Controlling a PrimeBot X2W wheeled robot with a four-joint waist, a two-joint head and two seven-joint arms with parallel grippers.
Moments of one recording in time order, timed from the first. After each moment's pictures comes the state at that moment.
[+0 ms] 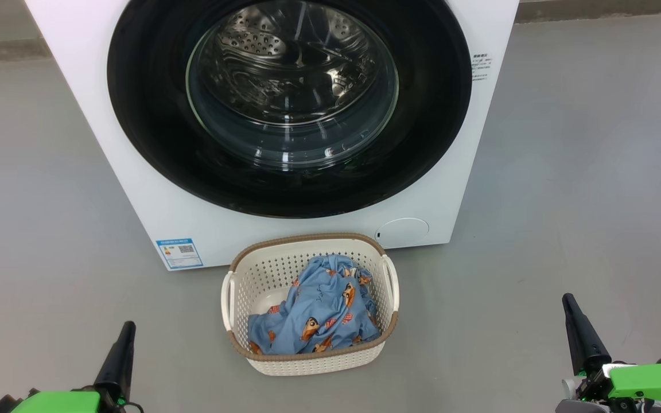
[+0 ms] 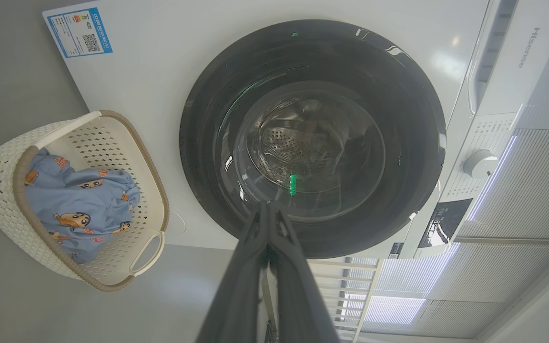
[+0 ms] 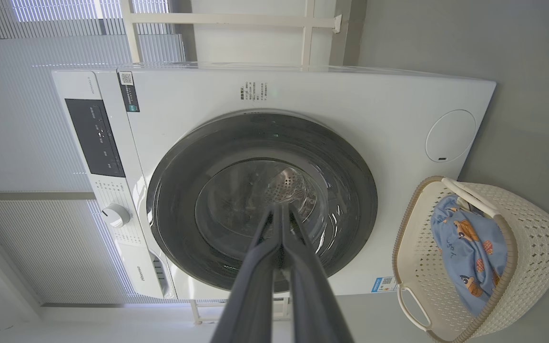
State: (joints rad) left arm -0.07 0.04 0.08 0.26 -1.62 -0.13 0.11; right arm -0.07 -0.04 -0.14 0.27 1.61 0.13 0.11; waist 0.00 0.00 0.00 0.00
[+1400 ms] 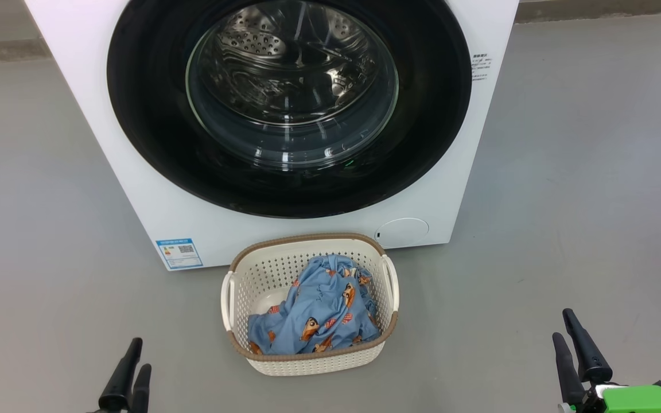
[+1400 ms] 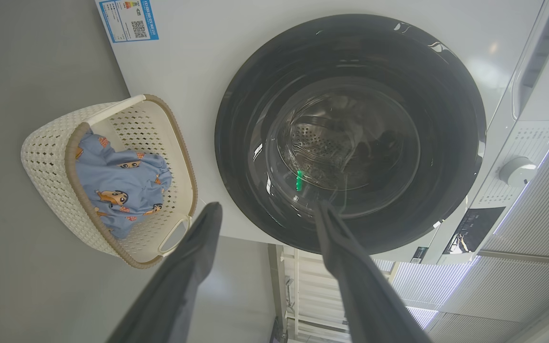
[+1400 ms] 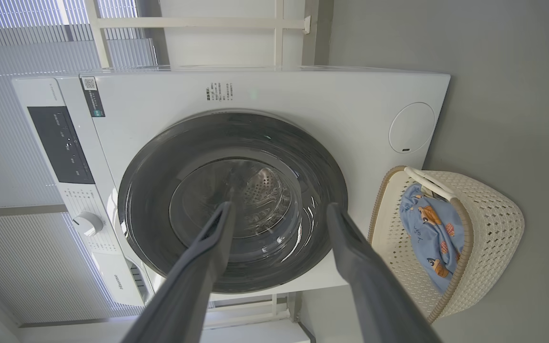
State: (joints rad) left arm -0.02 0.02 0.07 0.31 -1.62 -0.13 0.11; right arm -0.03 -0.03 -0.14 0.32 1.60 0.13 0.10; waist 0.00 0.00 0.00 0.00
